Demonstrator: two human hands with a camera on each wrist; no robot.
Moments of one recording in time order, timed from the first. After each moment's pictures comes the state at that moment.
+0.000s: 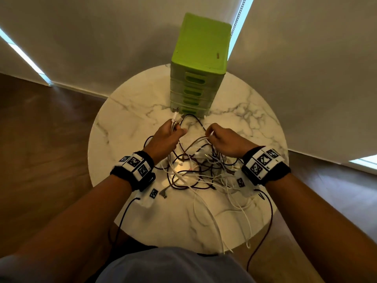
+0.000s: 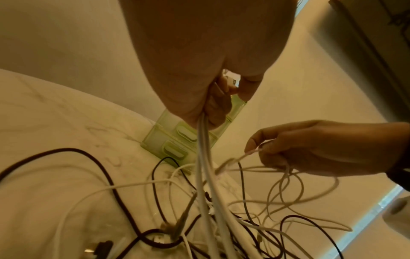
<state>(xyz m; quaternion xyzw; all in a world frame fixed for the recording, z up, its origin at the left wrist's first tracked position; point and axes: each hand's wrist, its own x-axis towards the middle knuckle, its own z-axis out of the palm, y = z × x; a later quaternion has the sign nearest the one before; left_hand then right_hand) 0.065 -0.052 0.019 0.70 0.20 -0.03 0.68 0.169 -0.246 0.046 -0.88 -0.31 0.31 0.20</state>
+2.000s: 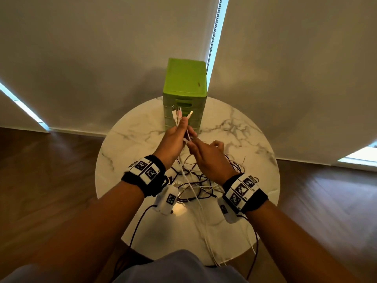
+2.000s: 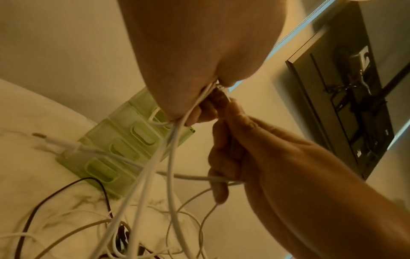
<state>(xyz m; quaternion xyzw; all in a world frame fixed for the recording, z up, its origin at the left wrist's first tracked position) 0.058 -0.078 0.105 0.70 0.14 0.02 0.70 0.071 -0.221 0.086 -0.91 -0.31 0.07 0.28</state>
